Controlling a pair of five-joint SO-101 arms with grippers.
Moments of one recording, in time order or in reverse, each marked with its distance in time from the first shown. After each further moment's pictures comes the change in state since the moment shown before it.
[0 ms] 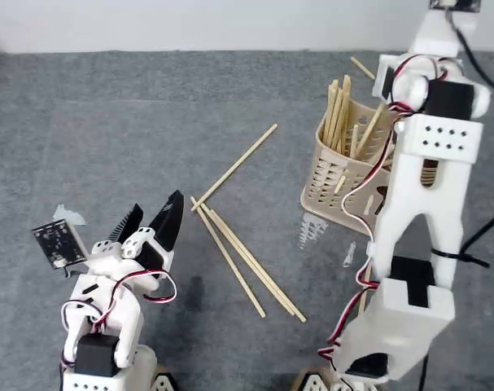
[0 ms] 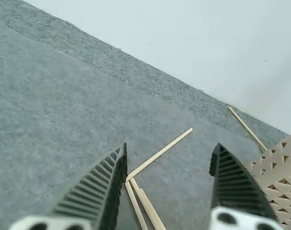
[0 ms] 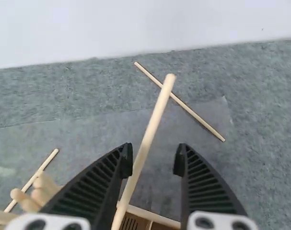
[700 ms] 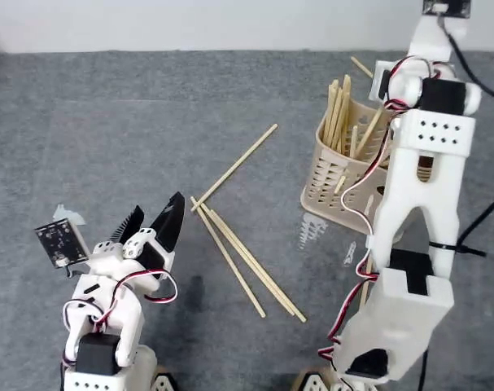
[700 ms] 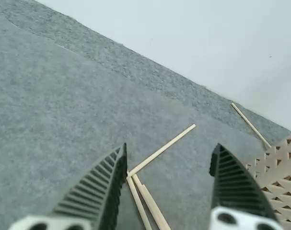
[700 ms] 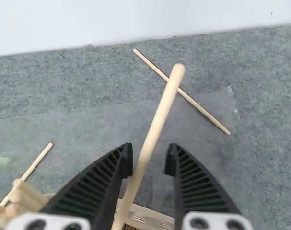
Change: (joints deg) left arm 0.0 0.0 1.1 0.0 0.0; right arm 0.1 4.4 0.0 -1.0 0.0
